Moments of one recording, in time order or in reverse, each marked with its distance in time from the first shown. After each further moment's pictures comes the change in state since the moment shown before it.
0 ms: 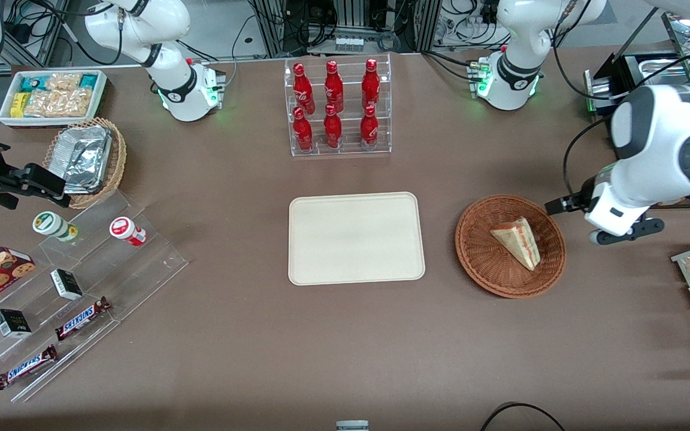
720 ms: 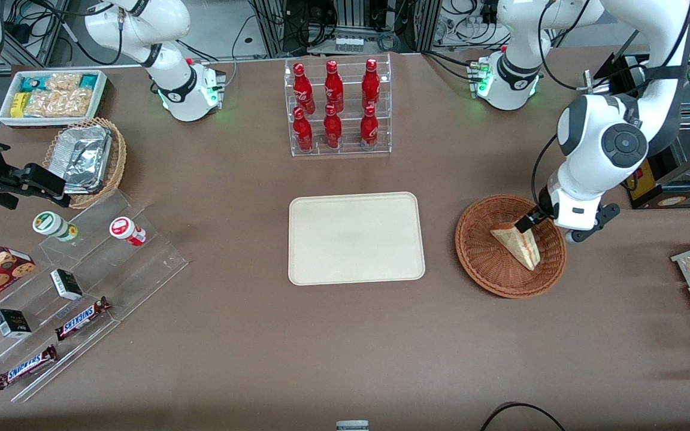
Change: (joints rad) arm -0.064 -0.032 -0.003 -0.256 0.000 0.378 -0.420
